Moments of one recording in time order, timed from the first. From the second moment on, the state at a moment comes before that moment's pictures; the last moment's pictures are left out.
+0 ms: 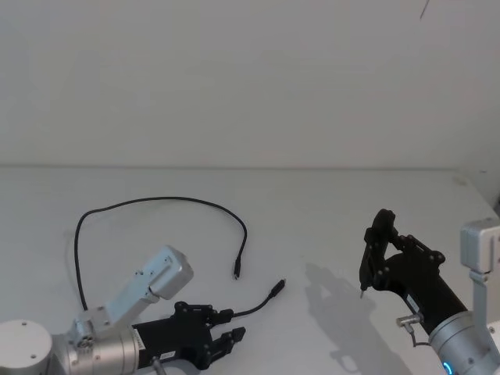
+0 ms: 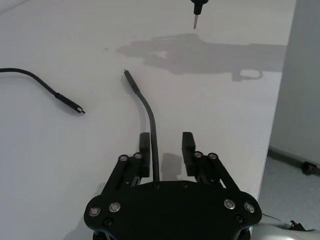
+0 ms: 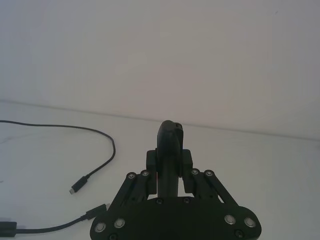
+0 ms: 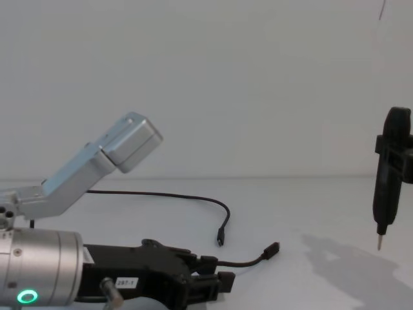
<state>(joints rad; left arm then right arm) -0.38 0.50 0.62 -1.47 -0.40 0.17 -0.62 -0.01 0.34 -0.23 -1.77 0.29 0.03 0.07</state>
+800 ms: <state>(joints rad) -0.39 0.51 0.58 -1.50 -0.42 0.15 -0.61 -0.01 0.34 -0.23 -1.77 0.29 0.03 0.07</state>
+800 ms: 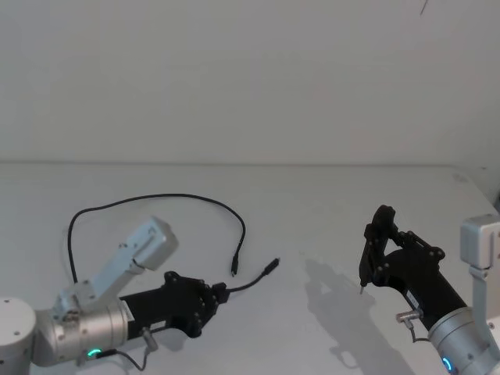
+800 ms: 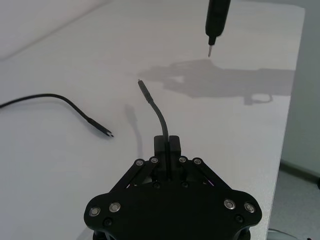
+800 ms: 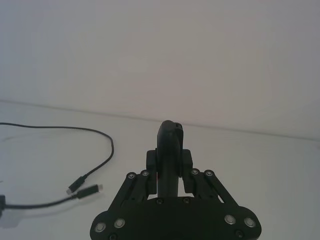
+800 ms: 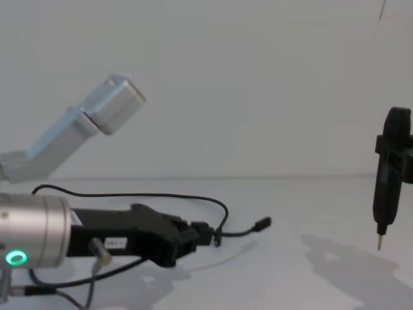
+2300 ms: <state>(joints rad) -0.37 0.59 0.50 -1.56 -0.50 0.15 -0.65 0.16 0.16 -0.32 -1.68 0.28 -0.05 0.11</state>
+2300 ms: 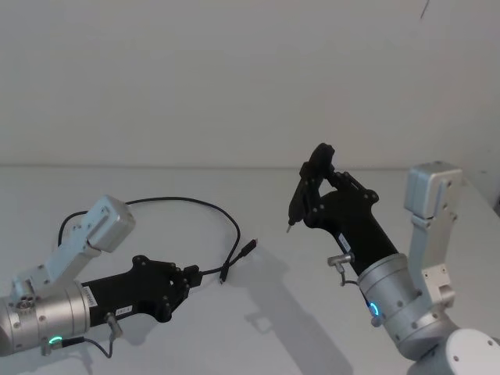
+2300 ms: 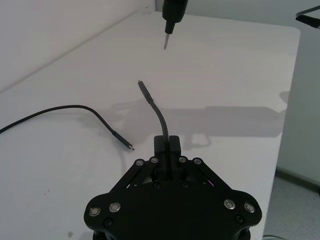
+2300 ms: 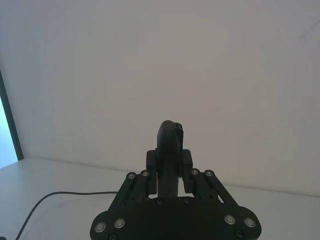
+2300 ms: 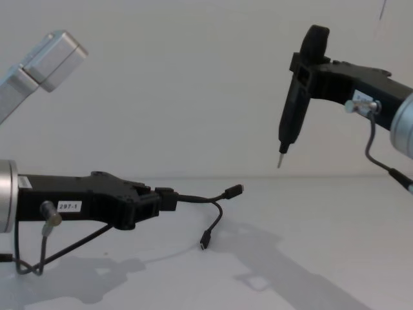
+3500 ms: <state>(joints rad) -0.37 0.59 0.50 -1.56 -0.50 0.15 -0.65 0.20 0.11 -0.34 -1.58 0.30 -0.04 0.20</state>
